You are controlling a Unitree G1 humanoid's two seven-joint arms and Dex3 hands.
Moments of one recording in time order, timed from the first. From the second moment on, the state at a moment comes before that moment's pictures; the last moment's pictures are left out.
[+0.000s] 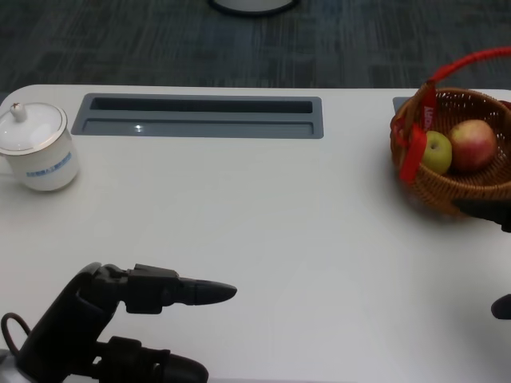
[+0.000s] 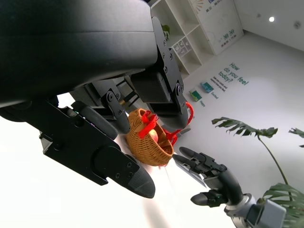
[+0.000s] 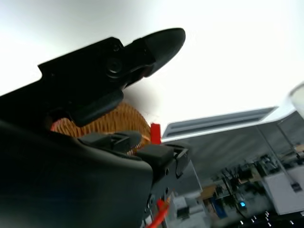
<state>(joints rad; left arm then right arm) 0.08 0.29 -0.05 0.11 -0.14 -0.93 -0.42 -0.21 -0.66 0.02 0.56 -0.20 -0.92 0.28</state>
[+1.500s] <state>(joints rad) 0.07 0.28 -0.02 0.09 -0.13 -0.93 -0.42 -0.27 -0.32 0.21 0.60 0.10 -1.17 0.46</state>
